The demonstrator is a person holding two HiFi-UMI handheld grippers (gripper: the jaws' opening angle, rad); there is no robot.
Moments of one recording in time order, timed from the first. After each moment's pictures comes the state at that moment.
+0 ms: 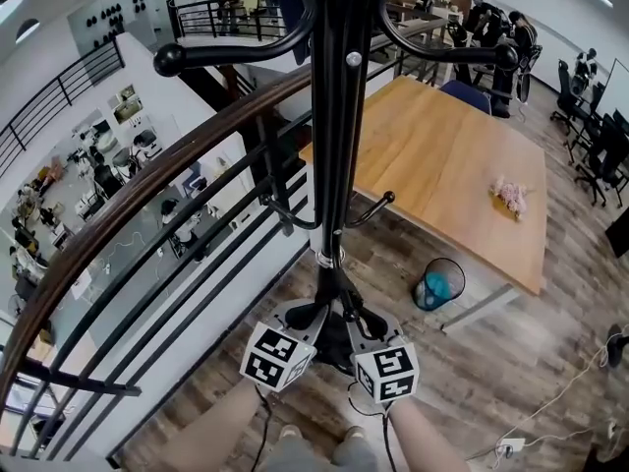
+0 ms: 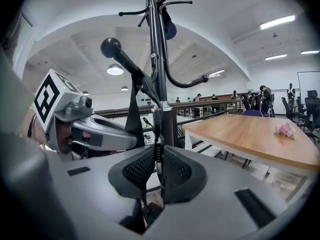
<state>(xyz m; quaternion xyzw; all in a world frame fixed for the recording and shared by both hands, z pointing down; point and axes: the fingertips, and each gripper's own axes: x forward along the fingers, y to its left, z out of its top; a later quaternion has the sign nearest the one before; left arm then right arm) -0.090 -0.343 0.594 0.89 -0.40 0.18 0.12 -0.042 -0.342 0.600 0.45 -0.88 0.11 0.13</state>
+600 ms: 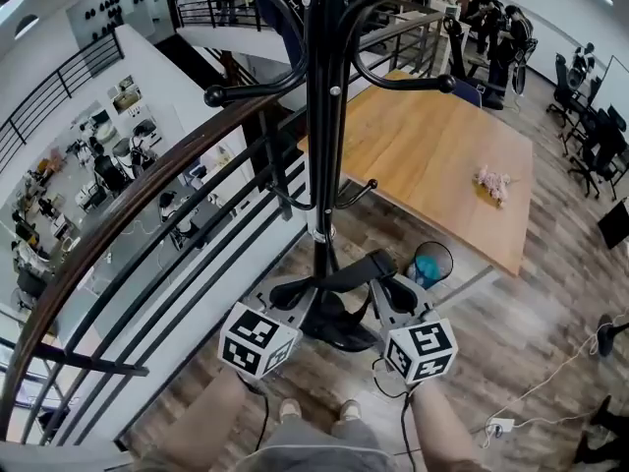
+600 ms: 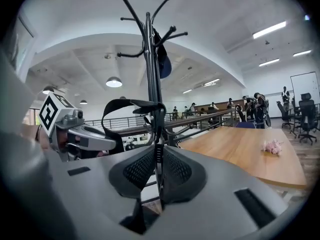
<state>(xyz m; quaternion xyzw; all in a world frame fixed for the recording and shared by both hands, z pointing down) -0.096 -0.289 0.481 0.90 -0.40 0.16 0.10 0.011 -0.304 0.479 0.47 -0.88 0.10 0.08</state>
